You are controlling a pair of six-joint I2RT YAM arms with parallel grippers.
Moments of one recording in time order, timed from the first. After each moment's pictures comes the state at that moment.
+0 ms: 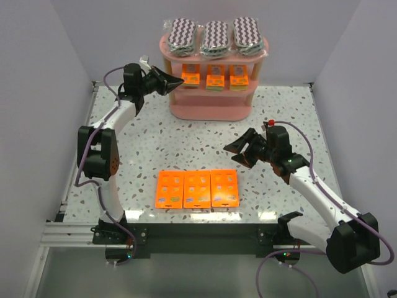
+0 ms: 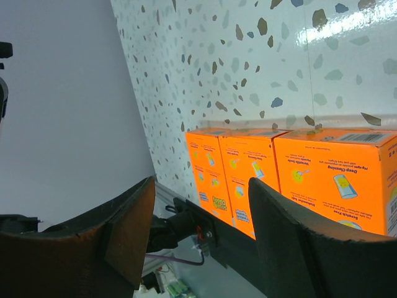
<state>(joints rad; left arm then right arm) -0.14 1.97 1.56 0.24 0.68 -1.26 0.35 1.07 0.72 -0.24 -0.39 1.11</state>
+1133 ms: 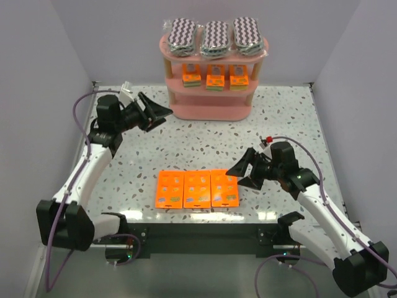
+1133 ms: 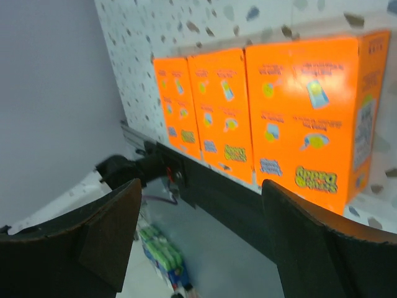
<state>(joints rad) -0.12 1.33 1.08 -0.03 0.67 -1.01 0.36 0.88 0.67 -0.47 -0.50 0.99</state>
